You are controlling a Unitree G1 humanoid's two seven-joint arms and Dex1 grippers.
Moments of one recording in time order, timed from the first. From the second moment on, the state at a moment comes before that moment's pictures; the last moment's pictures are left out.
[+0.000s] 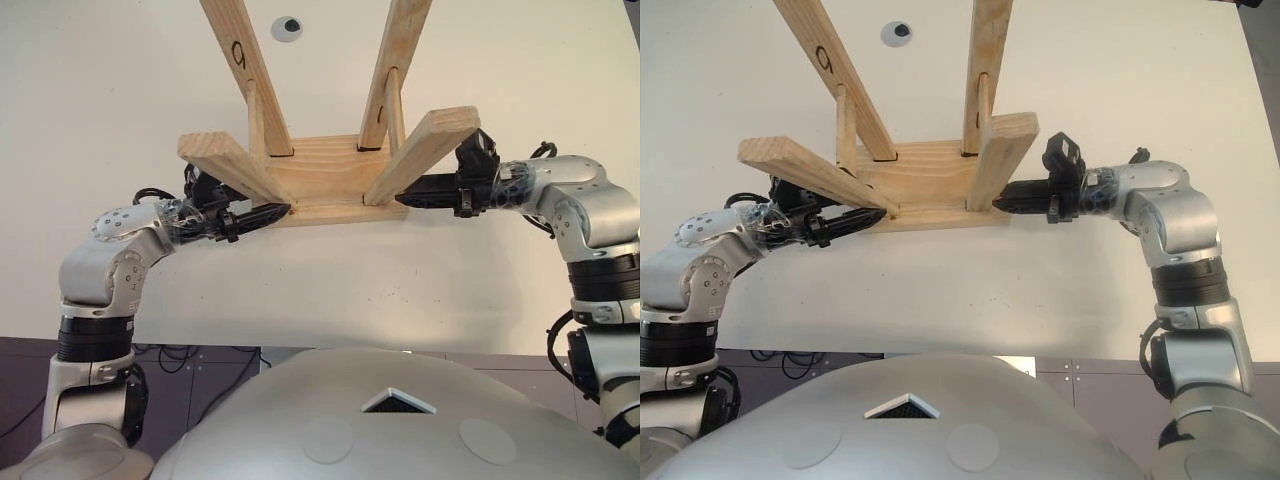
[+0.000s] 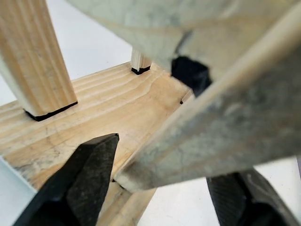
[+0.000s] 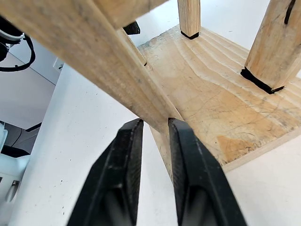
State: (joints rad) left arm 0.05 0.61 0.02 -0.21 -0.59 0.63 -0.96; right arm -0.25 -0.64 0.17 0.02 0.44 0.60 1.24
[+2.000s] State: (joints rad) left arm -0.51 0.49 0.30 0.24 -0.95 1.41 -0.60; right arm -0.78 -0.40 -0.17 0.63 0.77 1.60 0.81
